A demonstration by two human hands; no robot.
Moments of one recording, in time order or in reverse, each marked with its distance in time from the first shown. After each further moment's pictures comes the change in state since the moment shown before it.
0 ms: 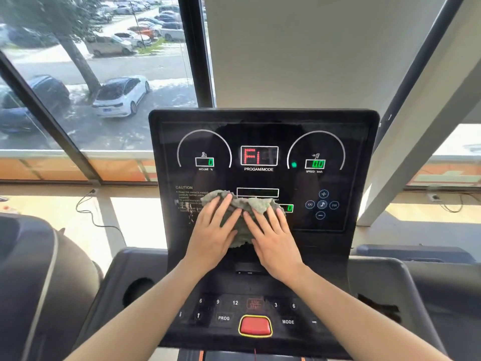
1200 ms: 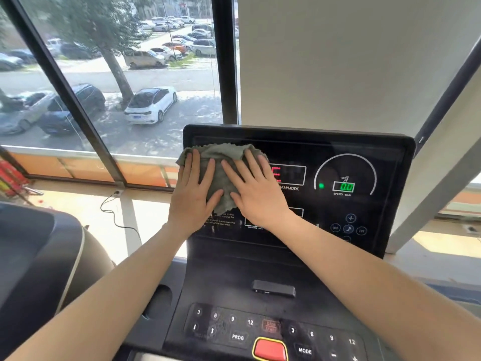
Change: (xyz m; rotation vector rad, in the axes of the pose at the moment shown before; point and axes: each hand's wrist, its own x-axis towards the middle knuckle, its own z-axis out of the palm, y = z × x) left_hand 0.059 -0.105 -0.064 0.088 0.107 -0.250; right_hand 0.158 -0.019 -0.068 -0.062 0.224 -0.202
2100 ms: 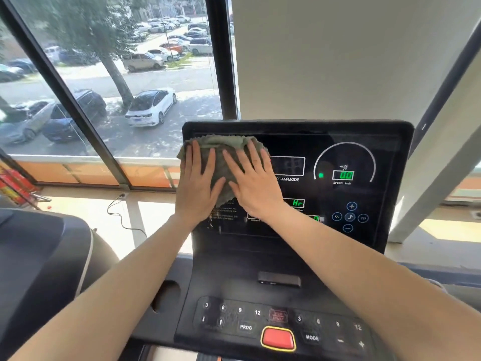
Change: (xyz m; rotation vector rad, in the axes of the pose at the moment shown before) left_hand 0.010 0.004 -0.005 0.004 -0.085 -0.042; right_hand 0.006 -0.012 0.002 0.027 -0.020 0.138
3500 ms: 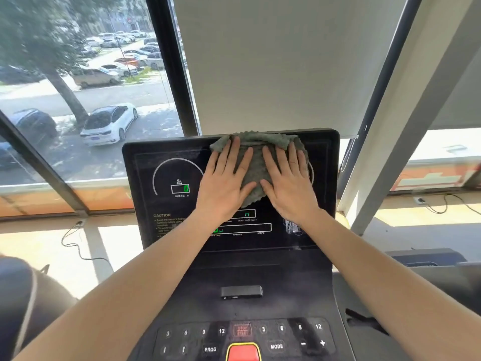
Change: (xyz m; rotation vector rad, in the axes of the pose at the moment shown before) left_hand 0.074 0.158 0.015 0.188 -0.032 0.321; right_hand -0.084 0.152 -0.042 -0.047 0.033 0.256
